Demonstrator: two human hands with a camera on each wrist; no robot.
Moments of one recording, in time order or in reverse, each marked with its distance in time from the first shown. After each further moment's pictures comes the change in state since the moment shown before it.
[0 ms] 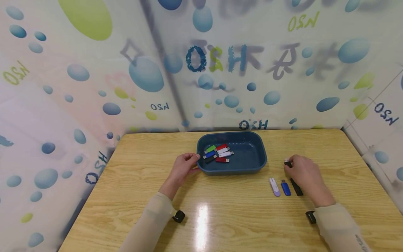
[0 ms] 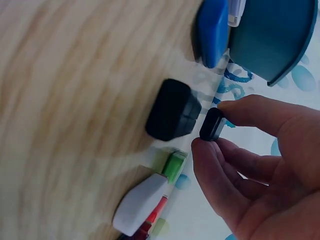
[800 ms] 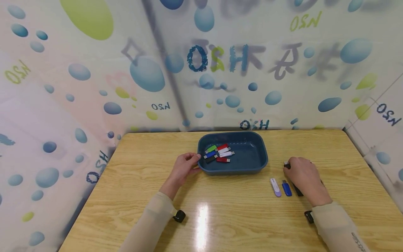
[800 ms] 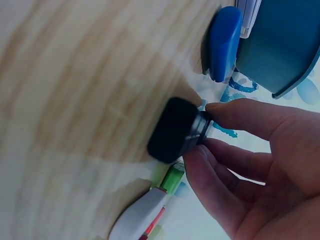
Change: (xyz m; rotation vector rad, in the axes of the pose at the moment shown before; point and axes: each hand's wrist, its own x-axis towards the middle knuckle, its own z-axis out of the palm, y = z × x) left_hand -0.001 0.001 -0.001 0.003 -0.010 0.003; right_hand 0.002 -0.008 0.008 -0.081 -0.036 0.006
